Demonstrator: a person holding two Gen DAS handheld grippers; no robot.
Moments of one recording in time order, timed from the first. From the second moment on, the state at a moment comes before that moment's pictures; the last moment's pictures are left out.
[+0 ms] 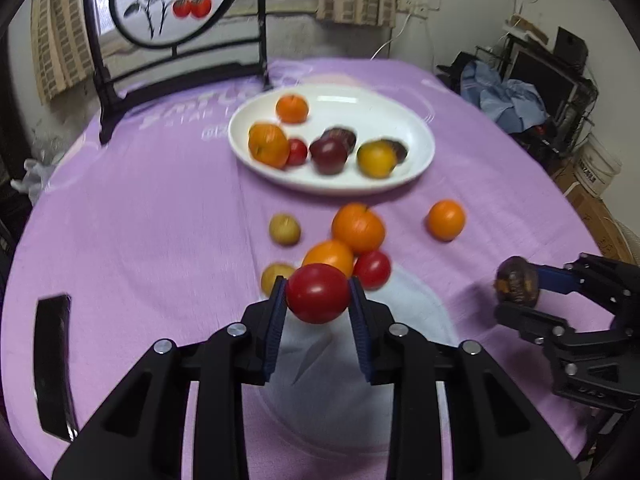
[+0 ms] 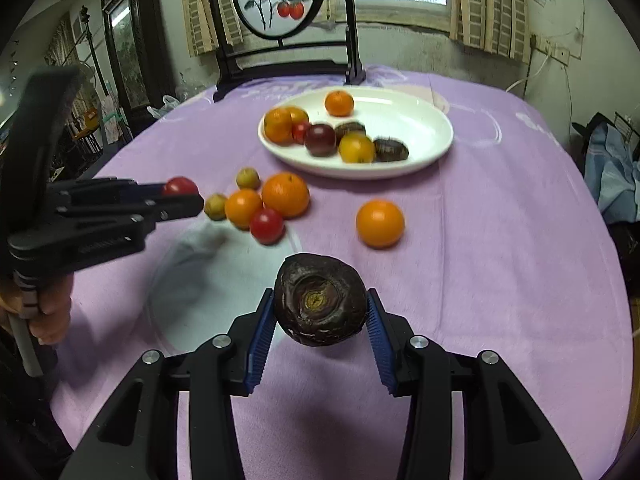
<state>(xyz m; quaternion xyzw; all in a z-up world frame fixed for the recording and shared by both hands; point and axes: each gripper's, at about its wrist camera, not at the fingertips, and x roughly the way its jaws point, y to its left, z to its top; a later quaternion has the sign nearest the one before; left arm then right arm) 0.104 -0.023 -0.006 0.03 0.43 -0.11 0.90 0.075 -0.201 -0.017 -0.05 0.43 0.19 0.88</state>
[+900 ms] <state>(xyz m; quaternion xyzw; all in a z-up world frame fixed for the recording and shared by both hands) 0.295 -0.063 -0.008 0.05 0.45 -0.08 0.89 0.259 -0.179 -0.013 -0.08 0.41 0.16 0.89</state>
